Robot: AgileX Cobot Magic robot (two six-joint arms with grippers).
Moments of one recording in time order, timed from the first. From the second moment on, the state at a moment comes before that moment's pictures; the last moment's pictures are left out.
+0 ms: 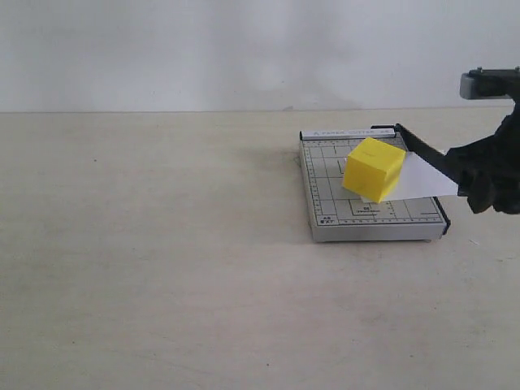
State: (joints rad) left arm -0.02 0.00 0.00 0.02 0.36 0.24; right arm 0.01 1.67 -1.14 0.17 0.96 -0.24
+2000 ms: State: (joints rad) left arm -0.02 0.00 0.00 0.02 0.36 0.24; right arm 0.00 1.75 -0.93 0.30 0.69 -0.35
